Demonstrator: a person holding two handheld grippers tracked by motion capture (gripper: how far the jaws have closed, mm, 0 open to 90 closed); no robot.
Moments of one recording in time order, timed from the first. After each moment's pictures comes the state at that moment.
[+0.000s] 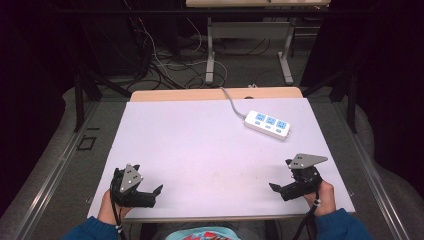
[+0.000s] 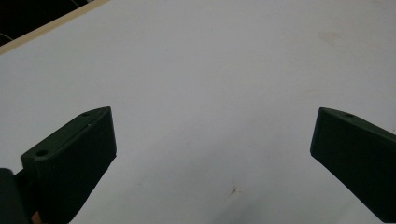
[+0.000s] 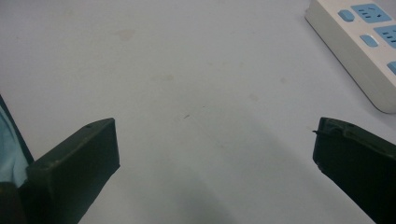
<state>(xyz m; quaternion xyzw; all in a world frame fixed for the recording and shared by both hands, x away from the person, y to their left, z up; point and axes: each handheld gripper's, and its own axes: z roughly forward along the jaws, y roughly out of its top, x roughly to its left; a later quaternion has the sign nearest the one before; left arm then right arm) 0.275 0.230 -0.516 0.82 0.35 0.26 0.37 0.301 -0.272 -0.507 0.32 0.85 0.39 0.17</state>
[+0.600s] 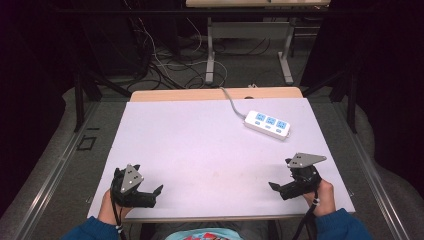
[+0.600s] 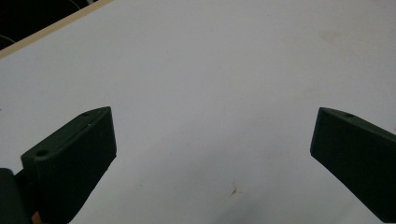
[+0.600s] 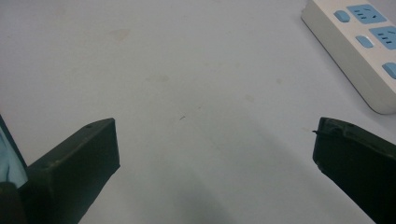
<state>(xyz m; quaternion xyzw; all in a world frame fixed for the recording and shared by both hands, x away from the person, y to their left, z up) 0.275 0.229 -0.517 0.82 0.35 0.27 0.37 0.304 -0.270 -0.507 0.32 0.85 0.38 0.18</state>
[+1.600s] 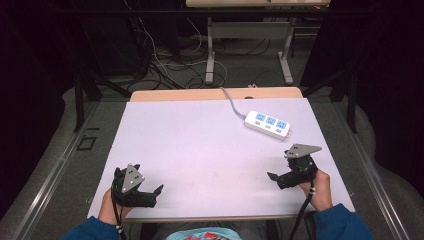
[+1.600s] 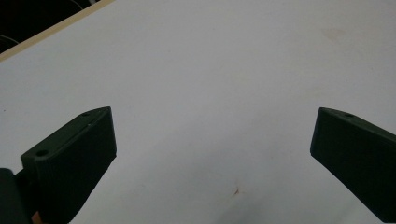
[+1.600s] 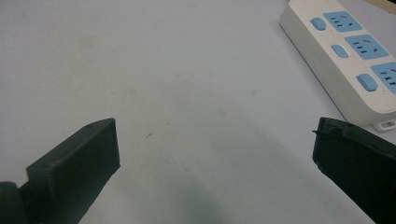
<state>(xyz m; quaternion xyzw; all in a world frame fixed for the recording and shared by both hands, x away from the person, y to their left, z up) 0.275 0.228 -0.517 0.82 0.35 0.27 0.36 0.332 -0.268 -0.506 0.33 0.84 0.37 0.19</state>
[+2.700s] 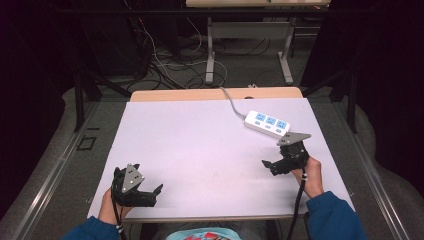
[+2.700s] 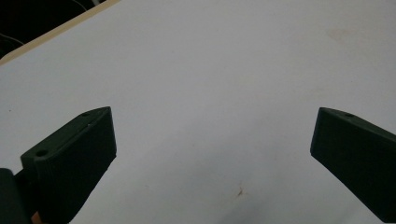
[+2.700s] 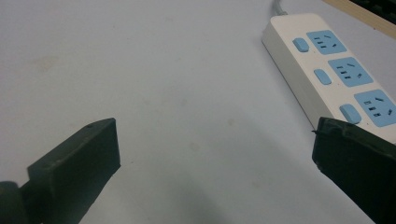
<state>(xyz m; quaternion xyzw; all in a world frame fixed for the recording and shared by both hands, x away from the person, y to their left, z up) 0.276 0.229 -0.516 0.82 0.35 0.28 0.36 0.371 -0.256 -0.505 0.33 0.84 0.36 0.21</state>
